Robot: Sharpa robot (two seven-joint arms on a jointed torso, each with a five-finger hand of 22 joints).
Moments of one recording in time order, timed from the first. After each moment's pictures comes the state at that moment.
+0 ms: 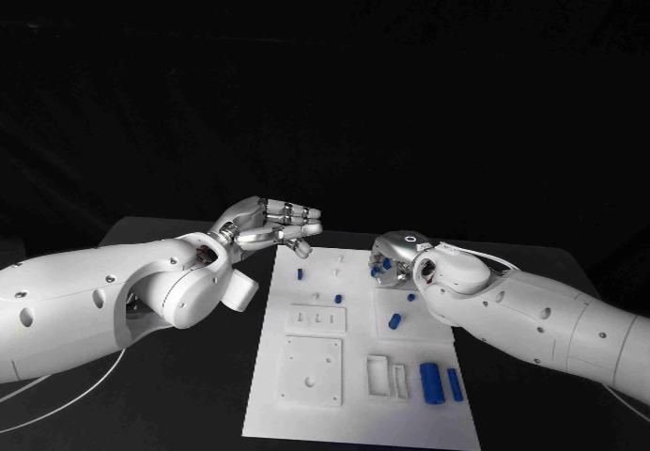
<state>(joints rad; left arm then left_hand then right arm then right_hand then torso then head) 1.46 -0.93 -0.21 1.67 -0.21 -0.30 0.30 1.41 -0.09 0.02 0.07 0.12 0.87 0.14 0.07 0.07 0.95 0.13 0.06 0.06 1.28 0.05 0.28 0.24 0.09 0.96 0.03 0.78 0.25 1.19 -0.52 0.00 1.14 -1.75 -0.25 -0.17 1.23 -0.16 0.61 -0.21 0.21 1.17 0.10 0.06 0.08 1.23 0.06 0.06 0.06 1.45 -0.02 0.75 0.71 0.13 1.44 -0.04 0.58 0.99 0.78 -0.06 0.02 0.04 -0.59</state>
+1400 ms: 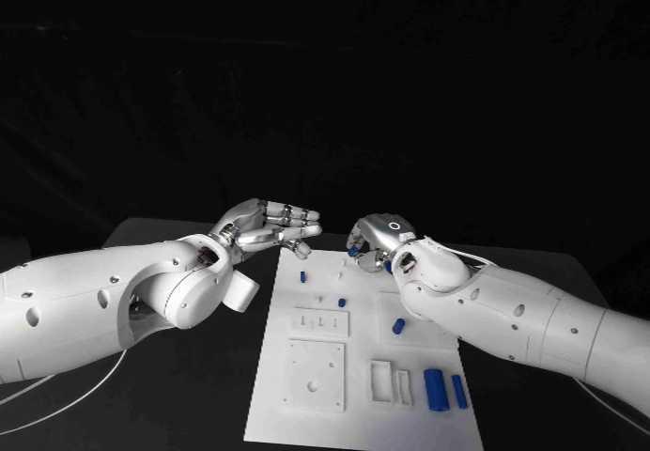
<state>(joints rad) 1.46 -0.92 -0.21 1.65 -0.20 -0.31 0.31 1.41 -0.09 0.02 0.07 0.12 0.88 0.15 0.07 0.07 0.95 0.13 0.06 0.06 1.28 0.05 0.27 0.24 0.08 0.95 0.03 0.79 0.23 1.22 -0.43 0.00 1.12 -1.77 -0.46 -0.22 1.27 -0.12 0.67 -0.24 0.09 1.24 0.08 0.06 0.16 1.33 0.04 0.06 0.06 1.45 -0.05 0.74 0.73 0.10 1.45 -0.08 0.57 1.10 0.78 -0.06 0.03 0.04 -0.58</state>
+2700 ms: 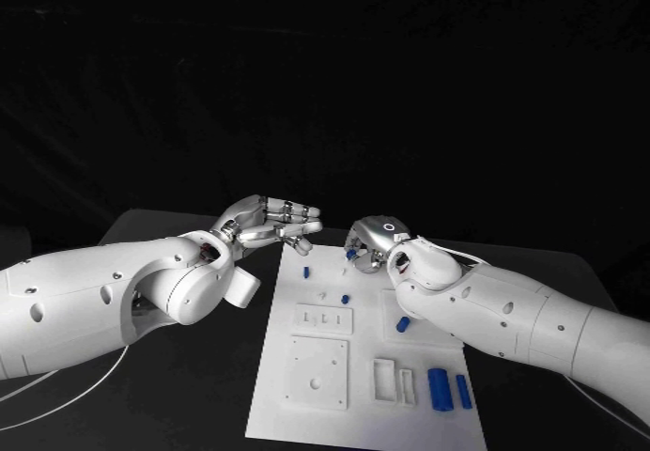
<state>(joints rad) 1.47 -0.90 -0.21 1.64 -0.20 -0.31 0.31 1.41 -0.09 0.02 0.07 0.12 0.88 0.15 0.07 0.07 0.95 0.13 0.06 0.06 1.28 0.05 0.27 0.24 0.09 0.95 0.04 0.79 0.23 1.22 -0.40 0.00 1.08 -1.77 -0.42 -0.22 1.26 -0.12 0.67 -0.25 0.11 1.24 0.08 0.06 0.16 1.33 0.04 0.06 0.07 1.45 -0.05 0.74 0.74 0.11 1.46 -0.08 0.53 1.13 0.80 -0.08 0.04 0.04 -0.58</state>
